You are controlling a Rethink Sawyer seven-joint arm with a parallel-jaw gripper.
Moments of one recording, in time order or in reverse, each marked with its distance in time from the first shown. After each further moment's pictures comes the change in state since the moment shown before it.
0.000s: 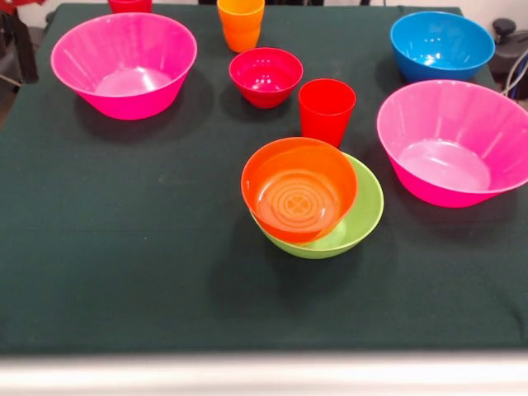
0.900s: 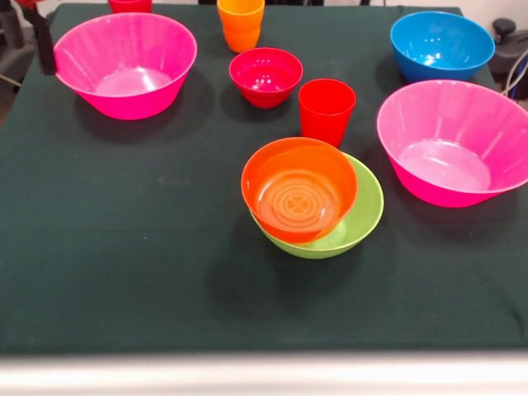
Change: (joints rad) arm 0.007 -0.011 0.001 0.057 0.001 0.000 0.000
